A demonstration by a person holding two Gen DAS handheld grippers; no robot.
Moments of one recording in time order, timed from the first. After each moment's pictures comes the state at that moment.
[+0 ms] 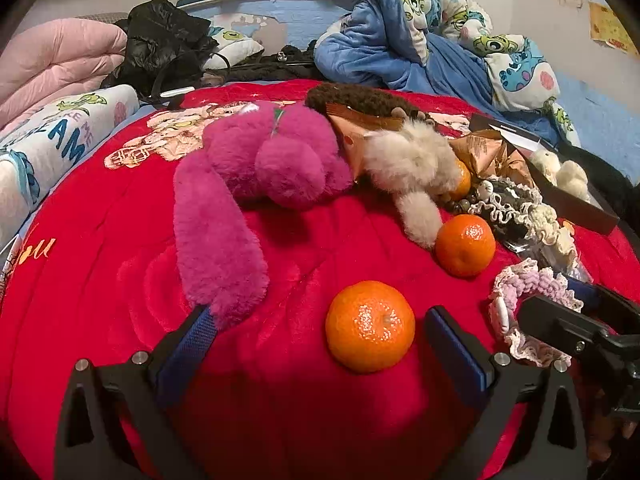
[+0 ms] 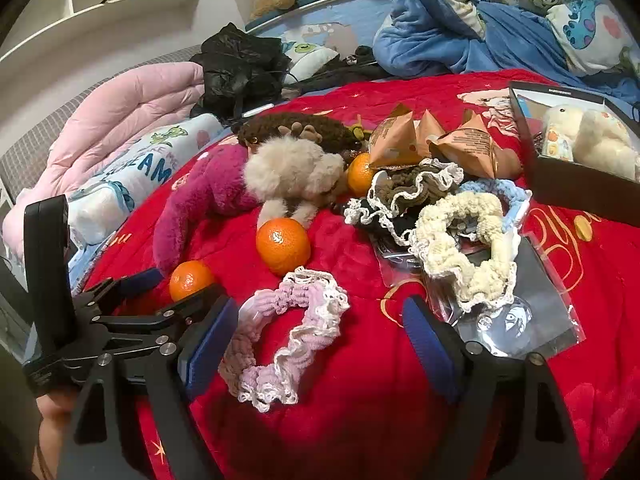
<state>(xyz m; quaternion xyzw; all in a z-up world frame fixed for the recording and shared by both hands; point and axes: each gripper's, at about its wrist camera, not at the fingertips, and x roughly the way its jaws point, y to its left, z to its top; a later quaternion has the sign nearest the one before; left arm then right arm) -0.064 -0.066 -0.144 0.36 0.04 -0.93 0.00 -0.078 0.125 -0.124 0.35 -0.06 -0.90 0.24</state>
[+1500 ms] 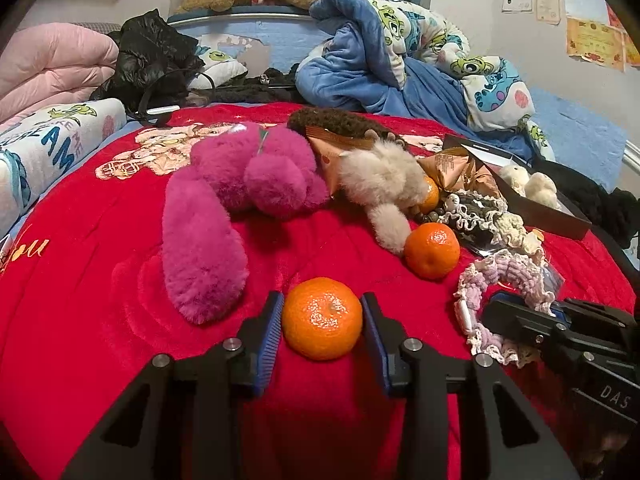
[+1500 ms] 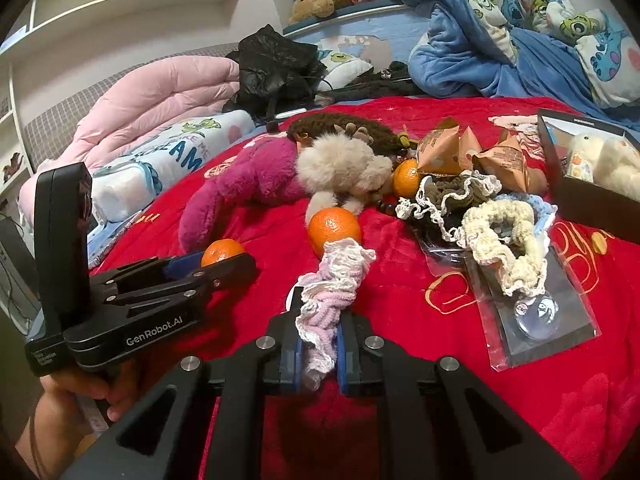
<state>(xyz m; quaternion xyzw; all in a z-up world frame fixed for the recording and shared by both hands) -0.039 -0.068 -0.143 0.31 0.06 -0.95 -0.04 -0.053 0.113 -0.125 0.32 -0.03 -0.90 0.28</state>
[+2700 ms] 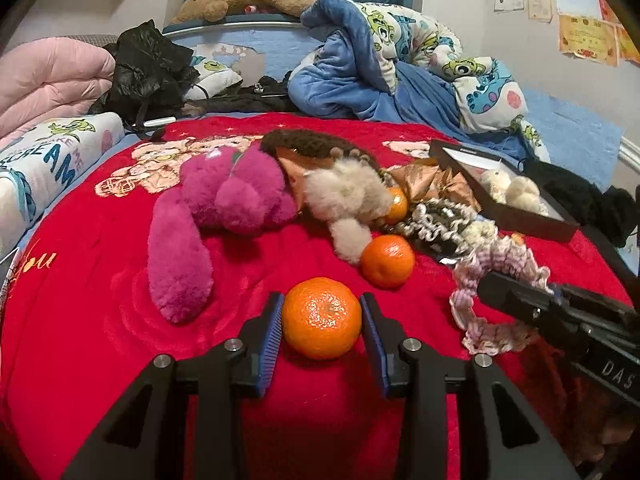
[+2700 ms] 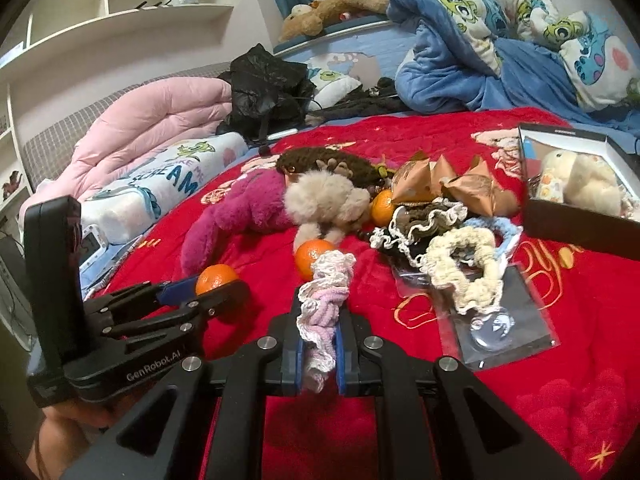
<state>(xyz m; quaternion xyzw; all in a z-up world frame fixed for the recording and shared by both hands) -0.023 -0.043 -0.117 0.31 0.05 -0.95 -0.04 -0.046 0.136 -0.100 0.30 -0.05 -0.91 0.27</state>
